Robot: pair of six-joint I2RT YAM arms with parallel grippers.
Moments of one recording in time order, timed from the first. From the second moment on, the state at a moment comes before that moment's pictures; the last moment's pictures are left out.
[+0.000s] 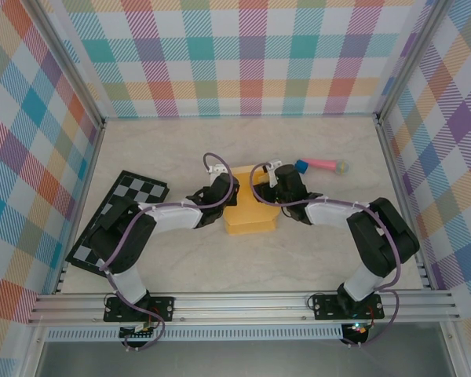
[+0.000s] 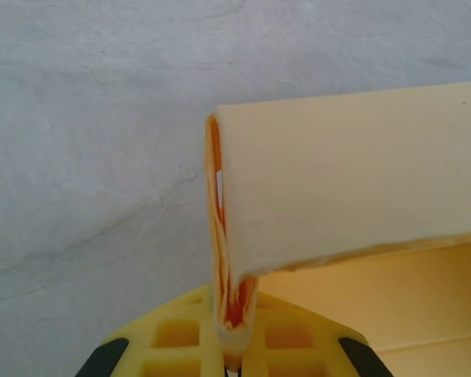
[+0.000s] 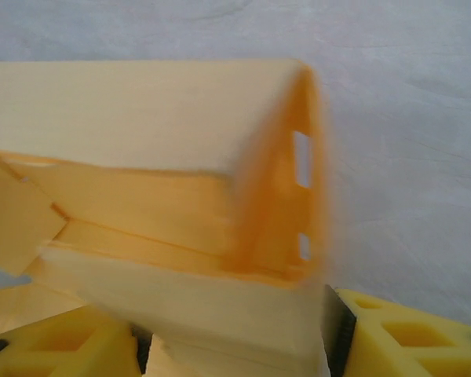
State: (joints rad) left arm -0.74 1.75 0.93 0.09 -0.48 -0.54; right arm 0.56 1.64 0.78 0.25 -0.05 0.13
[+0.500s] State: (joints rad) left arm -0.74 1.75 0.93 0.07 -0.49 -0.51; right arm 0.34 1.59 0.78 0.12 -0.75 -0.23
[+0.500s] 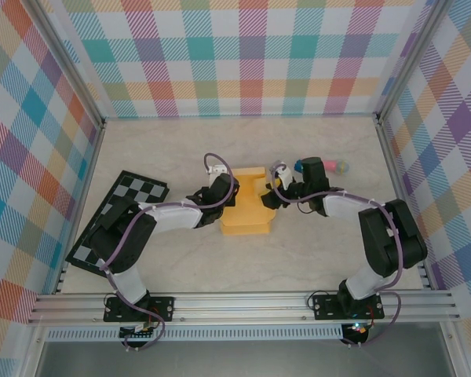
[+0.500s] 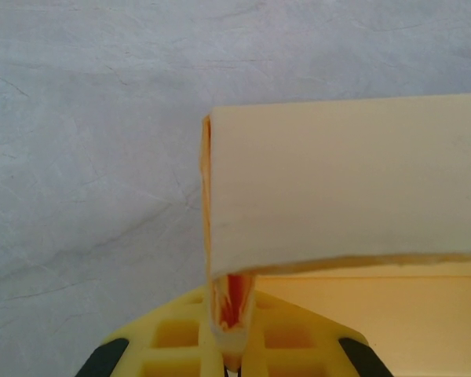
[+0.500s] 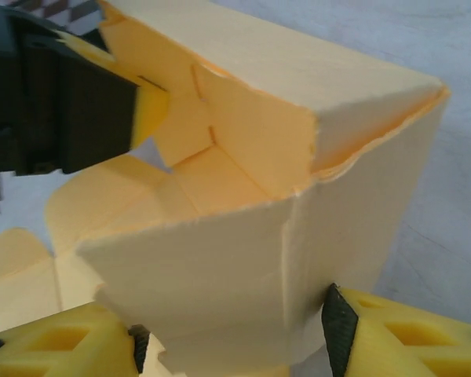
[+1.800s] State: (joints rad) left arm -0.66 1.57 0.98 0.04 -0.20 -0.29; right arm 0.24 1.41 0.76 0.11 -0.83 -0.35
